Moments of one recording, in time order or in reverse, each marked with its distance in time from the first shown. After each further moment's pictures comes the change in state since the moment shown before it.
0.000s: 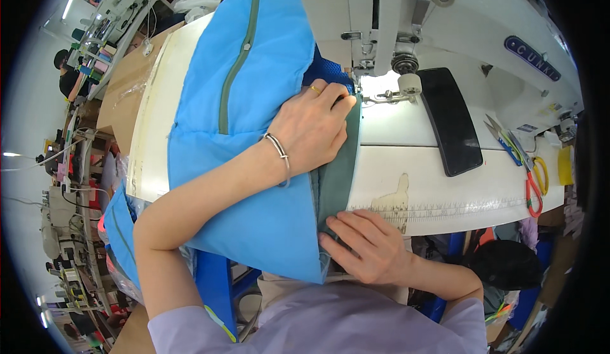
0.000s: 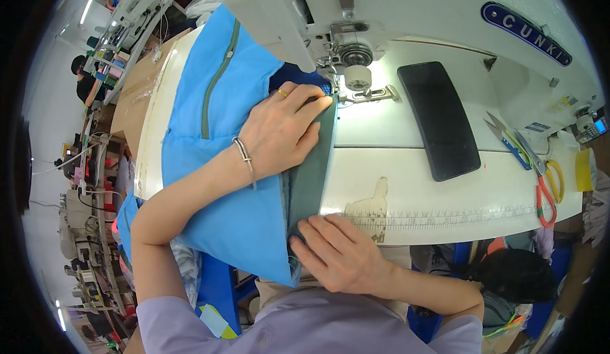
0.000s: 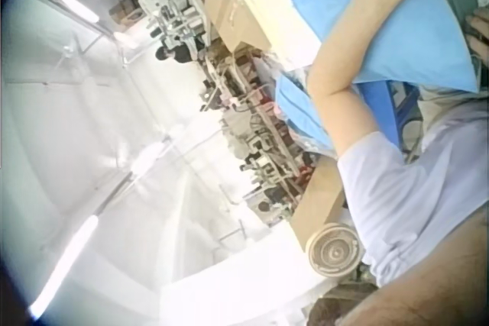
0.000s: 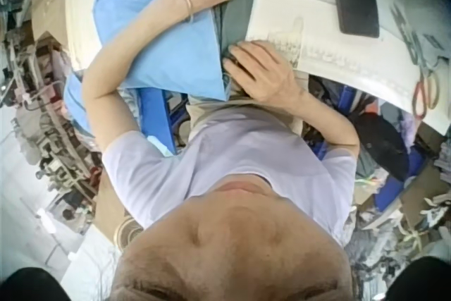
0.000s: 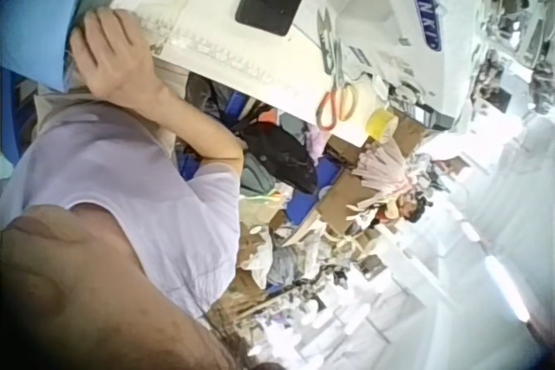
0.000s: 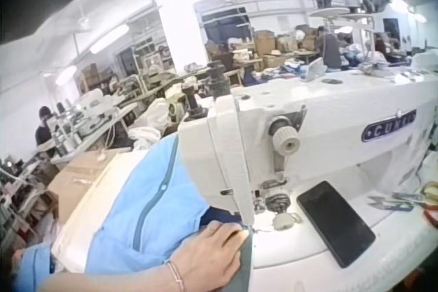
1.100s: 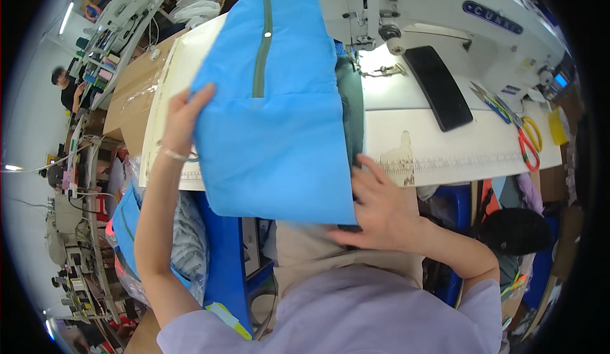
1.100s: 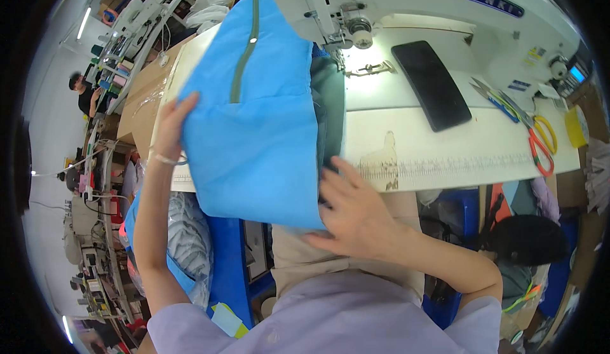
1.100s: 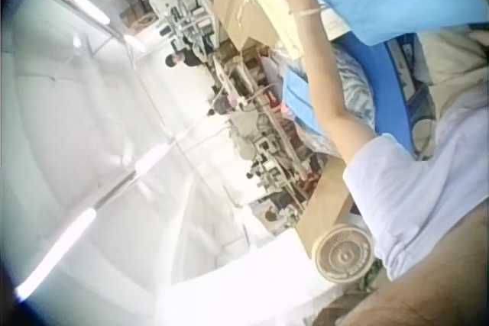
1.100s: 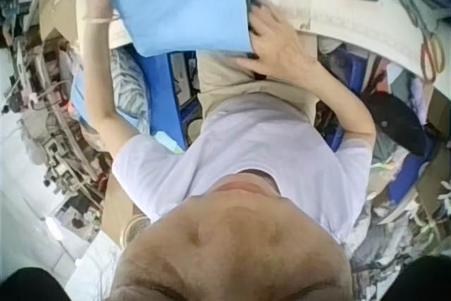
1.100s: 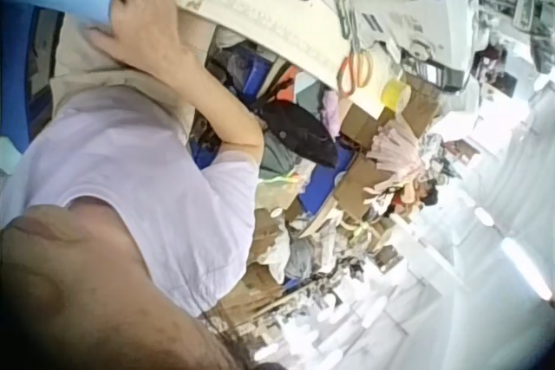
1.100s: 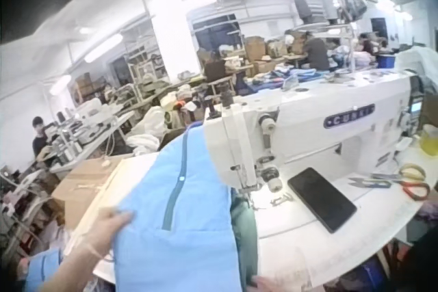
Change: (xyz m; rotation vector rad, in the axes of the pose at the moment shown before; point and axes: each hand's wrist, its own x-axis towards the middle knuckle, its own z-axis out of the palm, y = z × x) left_hand -0.127 -0.081 -0.126 -0.974 0.301 -0.982; right_hand 0.018 -0.024 -0.006 0.127 -0.178 0.101
